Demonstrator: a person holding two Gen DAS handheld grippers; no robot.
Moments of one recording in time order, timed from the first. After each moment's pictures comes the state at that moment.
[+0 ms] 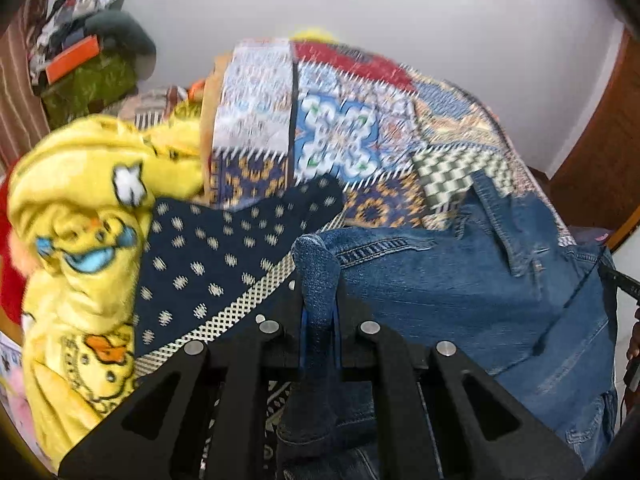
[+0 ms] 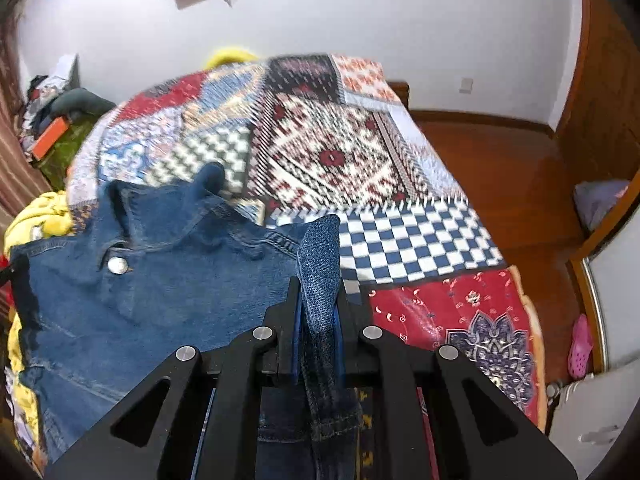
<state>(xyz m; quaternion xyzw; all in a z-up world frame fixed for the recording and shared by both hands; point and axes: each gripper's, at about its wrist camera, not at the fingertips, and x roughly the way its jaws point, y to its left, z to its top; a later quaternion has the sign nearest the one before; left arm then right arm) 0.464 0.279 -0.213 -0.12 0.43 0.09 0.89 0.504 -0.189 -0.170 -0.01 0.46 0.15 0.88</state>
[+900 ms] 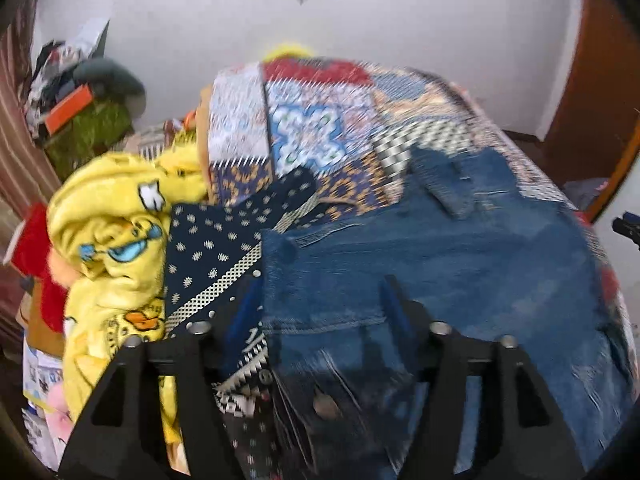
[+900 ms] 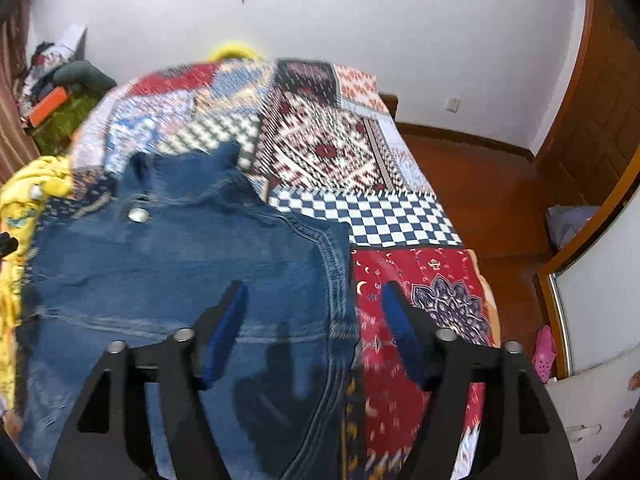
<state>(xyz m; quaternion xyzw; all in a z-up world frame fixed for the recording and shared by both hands) 0.383 0.211 -0.154 -0.03 0.41 0.07 0.91 0.425 -0.189 -0.123 -0.07 0.43 0.13 0.89</state>
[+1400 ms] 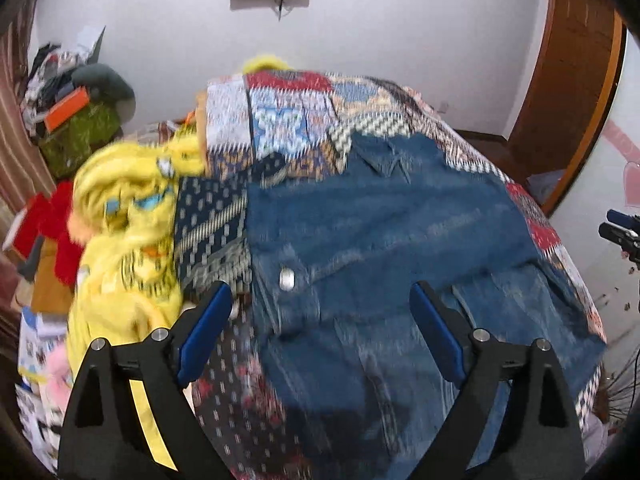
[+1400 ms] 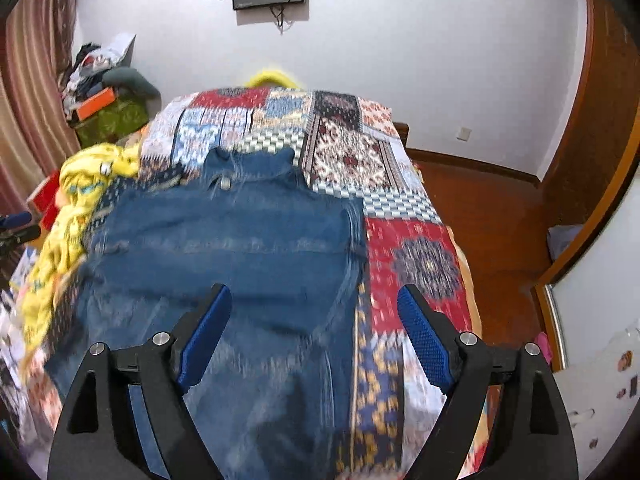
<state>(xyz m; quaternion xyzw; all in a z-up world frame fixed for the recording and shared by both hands) 0.250 0.179 -0.128 -0.05 0.41 0.03 0.91 0.290 -0.214 -0.087 -0.09 0.39 0.17 0.90</state>
